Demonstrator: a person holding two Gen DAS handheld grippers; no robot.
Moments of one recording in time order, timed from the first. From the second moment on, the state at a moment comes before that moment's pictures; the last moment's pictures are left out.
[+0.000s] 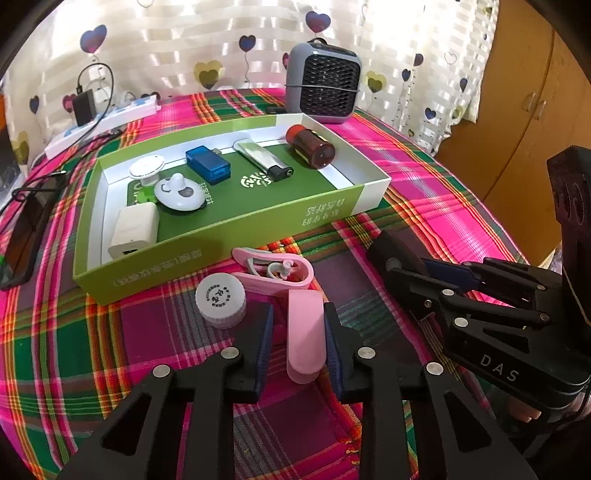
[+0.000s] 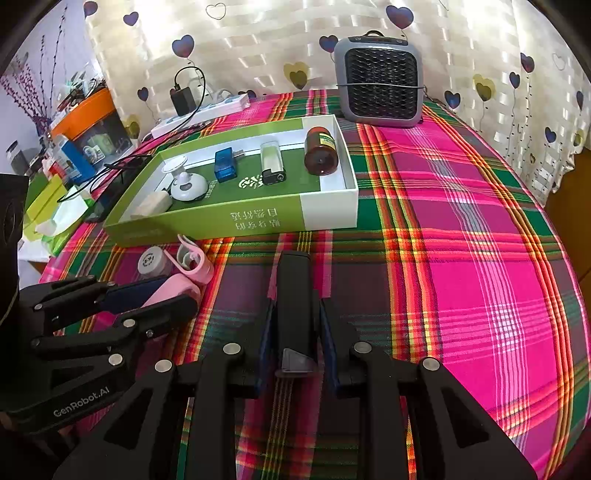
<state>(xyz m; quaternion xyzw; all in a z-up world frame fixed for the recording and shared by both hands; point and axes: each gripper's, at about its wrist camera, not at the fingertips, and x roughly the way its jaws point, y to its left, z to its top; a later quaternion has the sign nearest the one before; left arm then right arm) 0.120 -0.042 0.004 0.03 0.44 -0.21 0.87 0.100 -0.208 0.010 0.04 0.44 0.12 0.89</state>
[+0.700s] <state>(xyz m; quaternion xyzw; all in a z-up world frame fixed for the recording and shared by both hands) 0.120 -0.040 0.003 0.02 0.44 -0.21 0.87 0.100 -0.207 0.010 0.04 0.44 0.12 0.89</state>
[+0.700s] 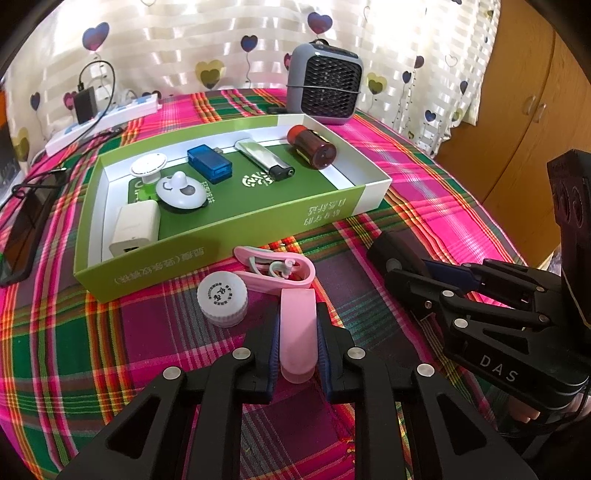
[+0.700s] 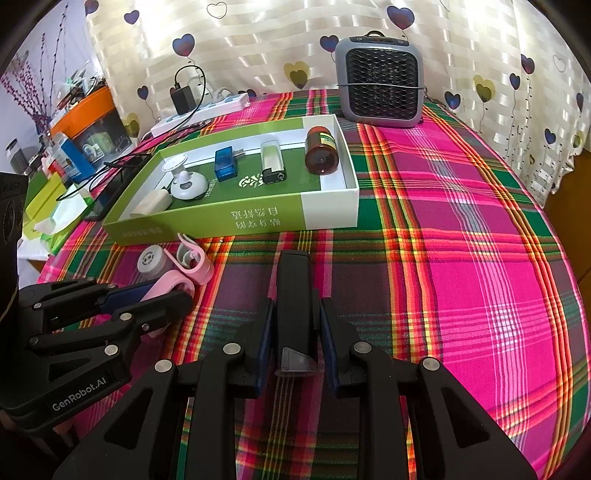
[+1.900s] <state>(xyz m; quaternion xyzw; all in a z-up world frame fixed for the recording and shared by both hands) 0.106 -0.032 0.028 0.01 0.41 -0.20 0.89 0.091 -0.213 0.026 0.05 0.42 0.13 0.90</state>
